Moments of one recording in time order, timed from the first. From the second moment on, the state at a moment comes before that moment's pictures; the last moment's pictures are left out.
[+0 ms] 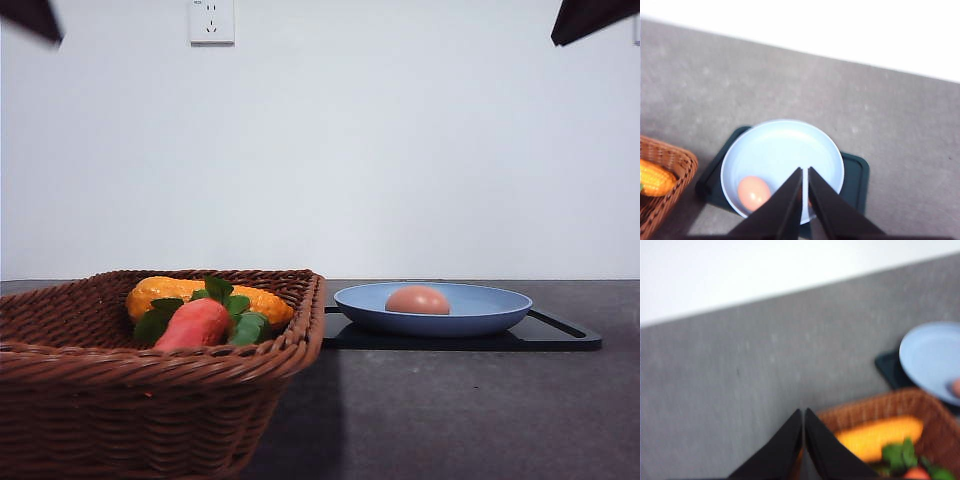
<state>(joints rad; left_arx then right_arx) -0.47 0.83 0.80 -0.37 -0.24 0.00 0.50 0.83 0.77 -0.27 0.20 0.07</state>
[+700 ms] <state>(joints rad) -0.47 0.74 0.55 -0.20 -0.24 -0.11 0.52 0.75 0.53 -0.11 0.21 0.07</state>
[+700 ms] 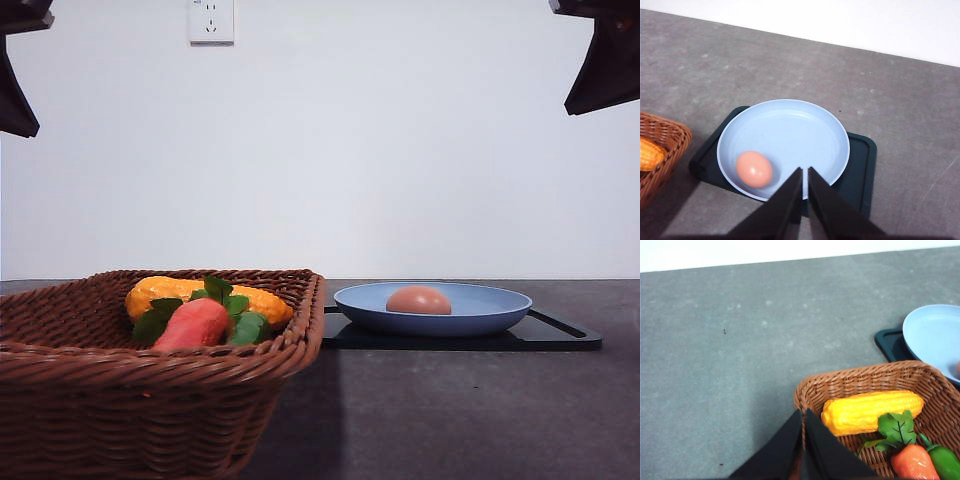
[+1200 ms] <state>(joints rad) -0.45 0.38 0.55 -0.25 -0.24 -0.08 0.52 0.75 0.53 -0.11 0.21 0.07</state>
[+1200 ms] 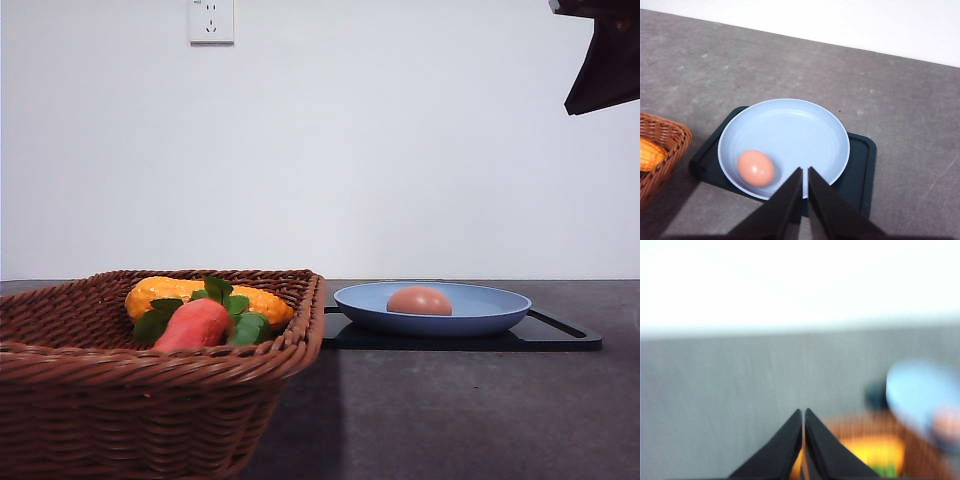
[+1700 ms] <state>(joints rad) -0.11 0.02 0.26 -0.26 -0.24 -0.05 0.52 0.75 0.53 -0.11 0.21 0.07</state>
